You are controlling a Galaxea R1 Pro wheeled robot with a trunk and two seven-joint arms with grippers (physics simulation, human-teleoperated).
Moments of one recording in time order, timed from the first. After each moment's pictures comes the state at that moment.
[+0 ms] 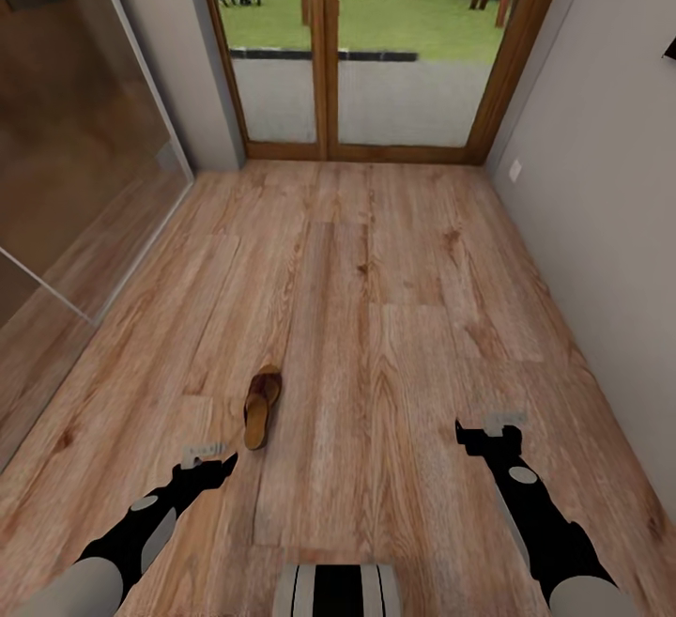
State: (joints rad) left arm -0.62 0.13 0.06 -0.36 0.13 -0.12 -0.25; right arm -0.49 -0.06 -0.13 -0.85 0.18 0.08 -0.02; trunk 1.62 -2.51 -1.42
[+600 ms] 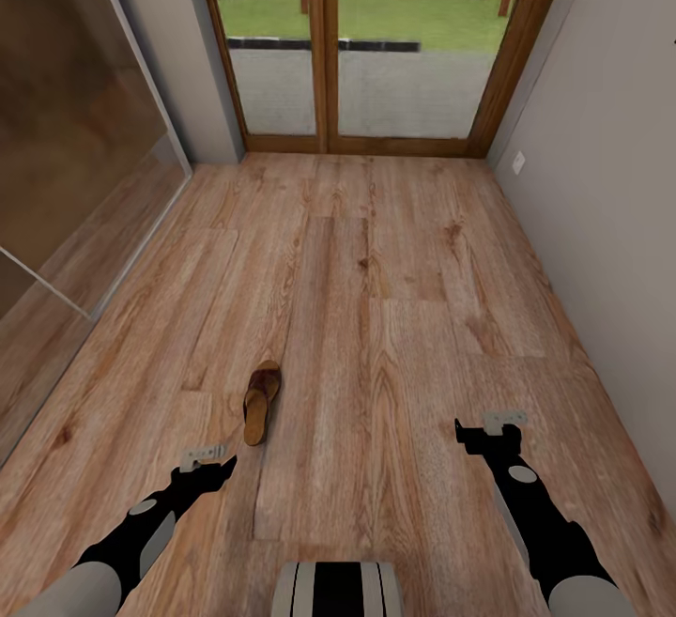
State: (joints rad) left arm -0.61 0.13 0.06 -0.36 0.13 -0.12 -0.25; right arm -0.49 -0.06 -0.13 -0.85 0.17 0.08 -0.02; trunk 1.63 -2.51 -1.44
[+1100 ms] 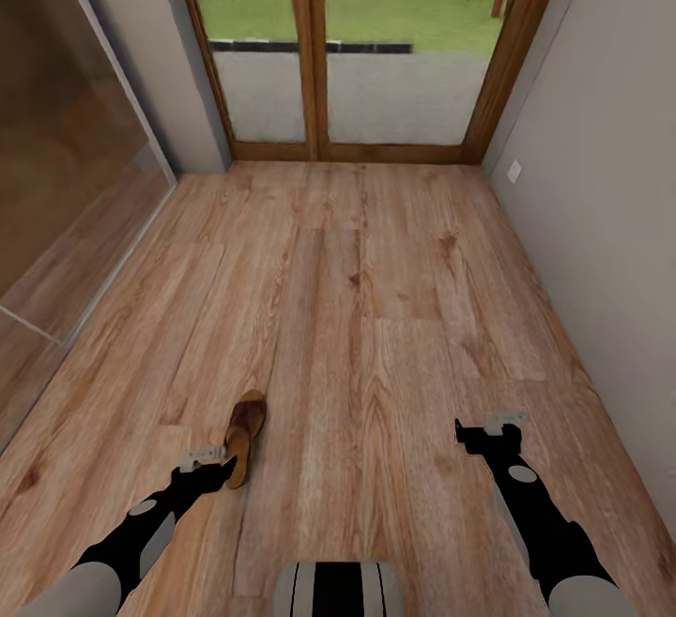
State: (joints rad) left arm -0.61 0.13 0.06 -0.36 0.13 -0.13 -0.25; right arm -0.49 -0.06 -0.13 -0.86 0.17 0.08 -0.02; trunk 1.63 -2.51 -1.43
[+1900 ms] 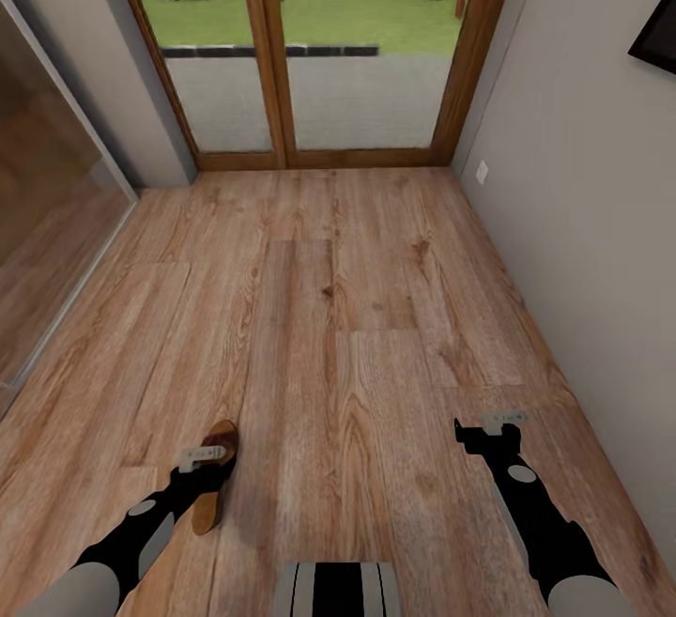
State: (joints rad) left arm -0.60 0.13 0.06 -0.36 0.13 -0.13 -0.25; right arm -0.49 -0.06 -0.13 -0.86 0.17 0.08 -0.02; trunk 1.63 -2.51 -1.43
